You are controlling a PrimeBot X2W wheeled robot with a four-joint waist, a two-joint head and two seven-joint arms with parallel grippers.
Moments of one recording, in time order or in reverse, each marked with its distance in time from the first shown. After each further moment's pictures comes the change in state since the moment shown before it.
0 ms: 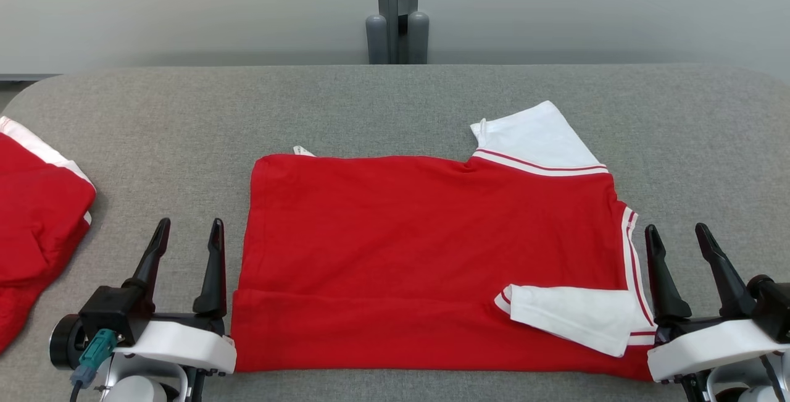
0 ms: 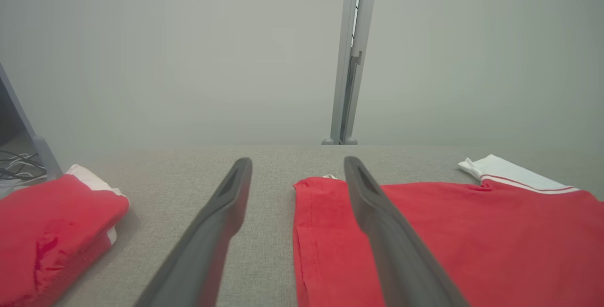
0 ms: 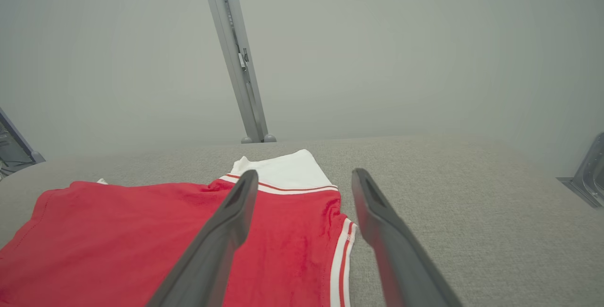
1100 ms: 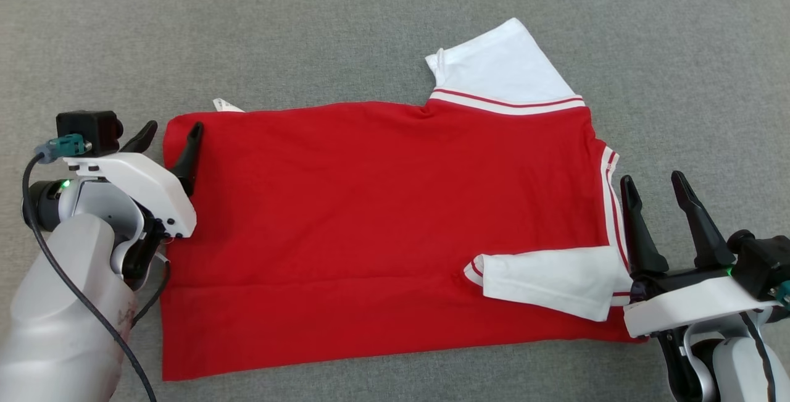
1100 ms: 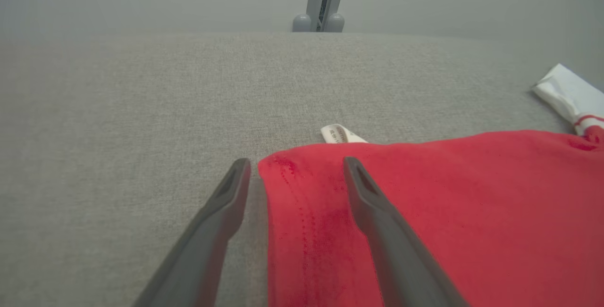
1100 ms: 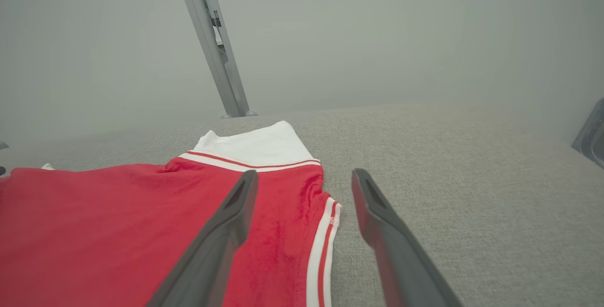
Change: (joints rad) left arm -0.602 0.051 -0.114 0.633 -0.174 -0.214 0.277; right arm -0.132 0.000 0.071 0.037 0.021 0.000 -0.042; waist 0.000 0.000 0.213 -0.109
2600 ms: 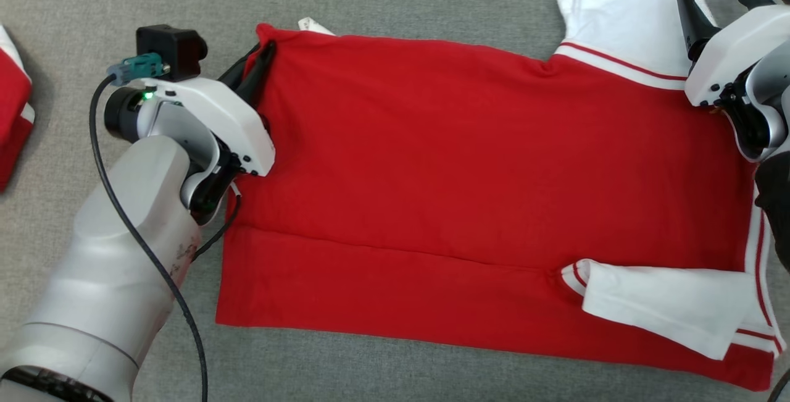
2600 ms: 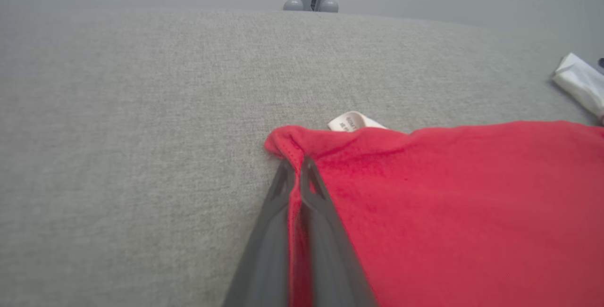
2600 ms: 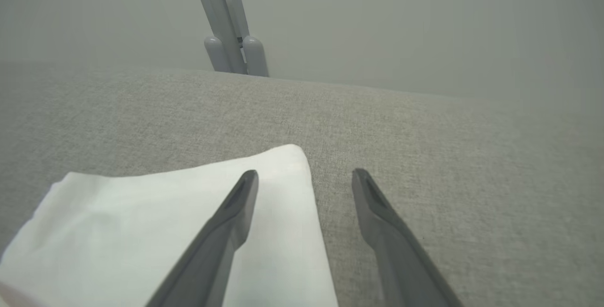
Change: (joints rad) left arm -0.248 -0.063 -0.373 0.056 -0.253 -0.003 -0.100; right arm -0.888 -0.230 0.254 0.862 0.138 0.000 0.132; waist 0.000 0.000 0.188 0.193
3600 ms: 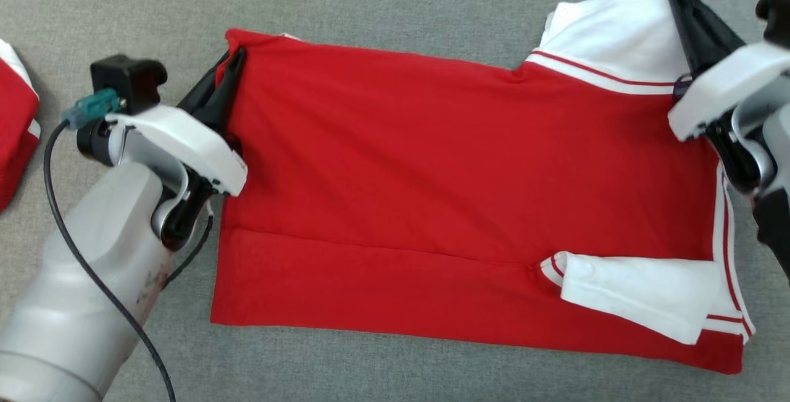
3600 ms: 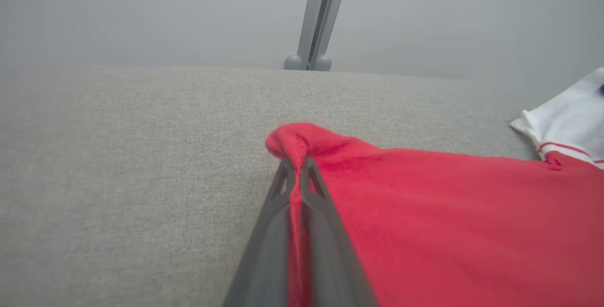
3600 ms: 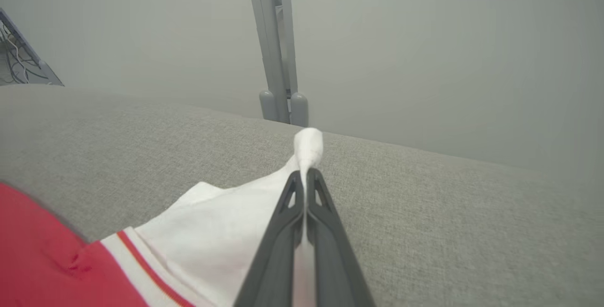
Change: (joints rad) left arm 0.056 0.099 -0.086 -0.084 -0.118 0.005 -0.153; right arm 0.054 -0.117 0.344 -0.128 0.282 0.000 -0.196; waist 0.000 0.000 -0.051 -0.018
